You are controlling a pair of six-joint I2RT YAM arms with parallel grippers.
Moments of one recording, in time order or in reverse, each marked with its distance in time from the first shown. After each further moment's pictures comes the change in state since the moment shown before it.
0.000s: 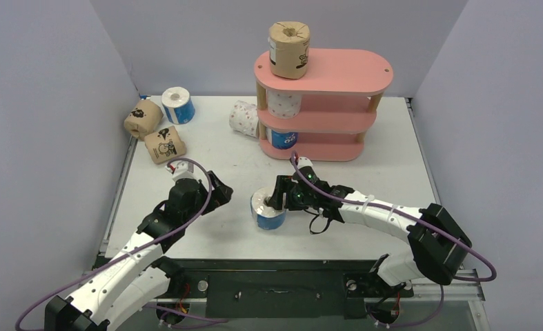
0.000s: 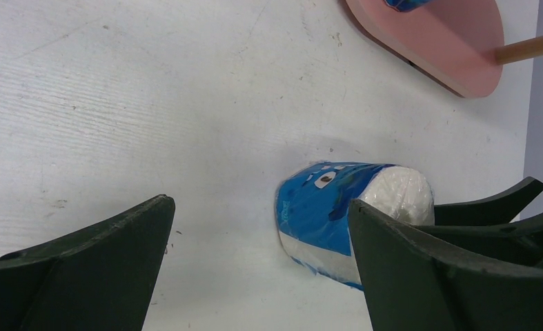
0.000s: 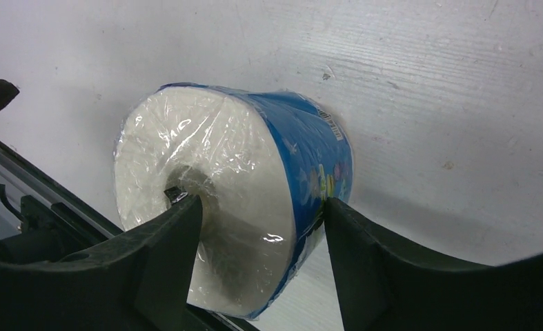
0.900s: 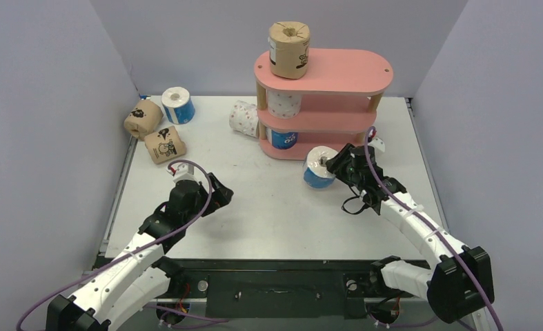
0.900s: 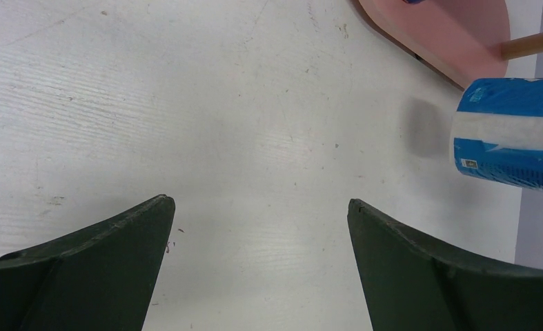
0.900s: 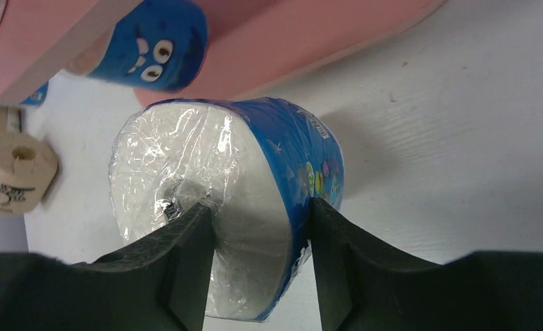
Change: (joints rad) left arm 0.017 0.000 -0.039 0.029 0.030 -0.006; right arm -0.431 -0.275 -0.019 -0.112 0.140 0.091
